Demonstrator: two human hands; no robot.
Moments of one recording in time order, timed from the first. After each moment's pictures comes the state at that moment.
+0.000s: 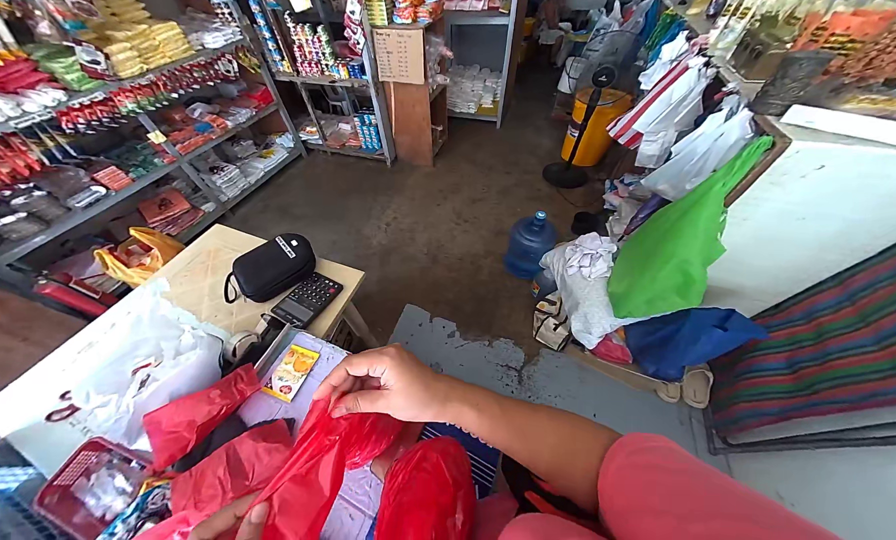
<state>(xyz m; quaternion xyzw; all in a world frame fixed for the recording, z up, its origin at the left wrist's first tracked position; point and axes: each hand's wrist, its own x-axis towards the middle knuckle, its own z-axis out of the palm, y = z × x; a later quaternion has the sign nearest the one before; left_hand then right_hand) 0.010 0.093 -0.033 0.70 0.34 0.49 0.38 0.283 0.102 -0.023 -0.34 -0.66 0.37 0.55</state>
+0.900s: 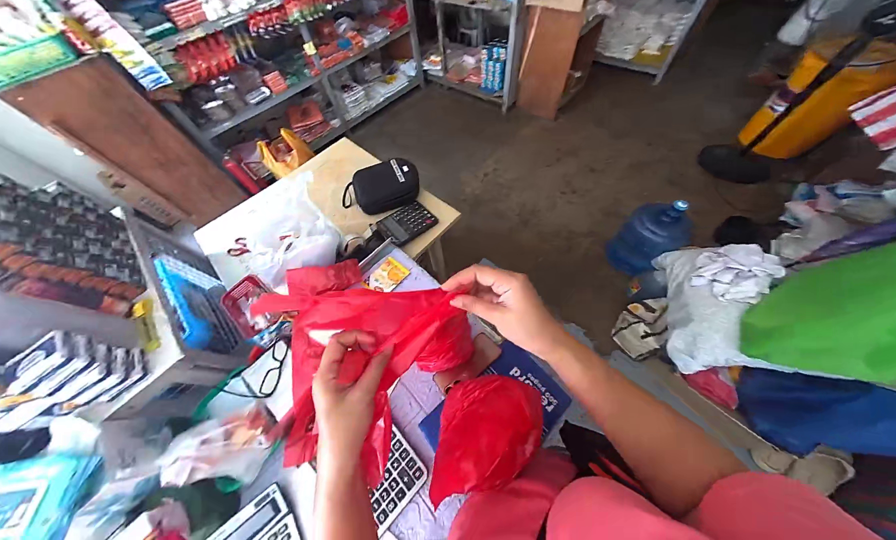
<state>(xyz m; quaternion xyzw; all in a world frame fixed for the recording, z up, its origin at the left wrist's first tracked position) 0.018 0.110 -0.051 0.67 0.39 0.53 0.35 0.284 0.105 -0.028 -0.42 -0.62 0.36 0.56</state>
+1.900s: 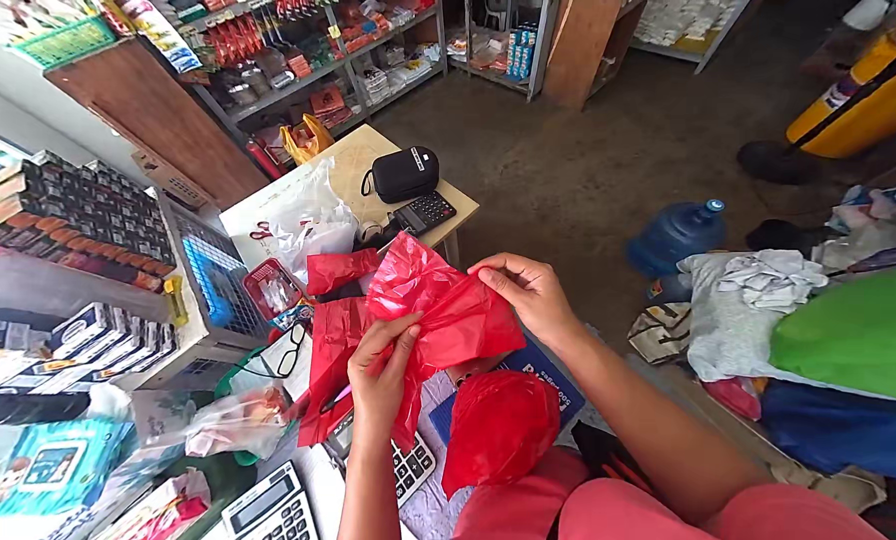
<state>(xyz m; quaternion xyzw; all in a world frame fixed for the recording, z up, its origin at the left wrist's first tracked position) 0.038 0.113 -0.065 0.68 0.35 0.55 0.33 0.287 0.109 -0.038 -0.43 -0.56 0.38 0.60</state>
